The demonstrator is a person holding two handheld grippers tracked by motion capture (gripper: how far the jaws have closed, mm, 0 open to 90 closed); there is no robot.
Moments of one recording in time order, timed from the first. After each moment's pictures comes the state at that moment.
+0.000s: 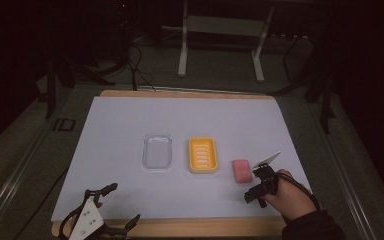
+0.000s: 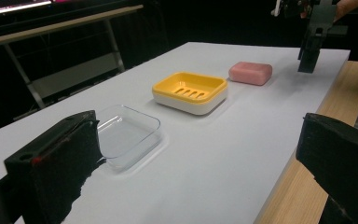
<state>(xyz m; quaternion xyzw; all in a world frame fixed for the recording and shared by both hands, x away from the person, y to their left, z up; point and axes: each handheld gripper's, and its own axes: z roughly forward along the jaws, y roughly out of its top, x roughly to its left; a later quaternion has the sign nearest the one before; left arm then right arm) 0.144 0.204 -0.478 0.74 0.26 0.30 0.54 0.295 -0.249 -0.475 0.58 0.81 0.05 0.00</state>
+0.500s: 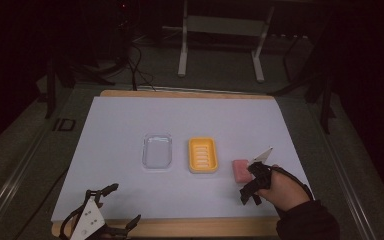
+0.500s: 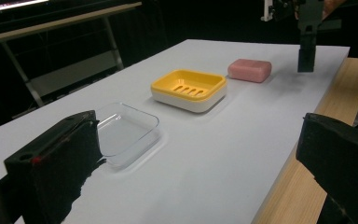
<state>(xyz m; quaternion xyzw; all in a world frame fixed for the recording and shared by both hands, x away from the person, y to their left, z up) 0.145 0.203 -0.479 0.75 0.26 0.30 0.54 0.310 -0.235 -0.475 0.61 0.79 -0.01 -0.07</state>
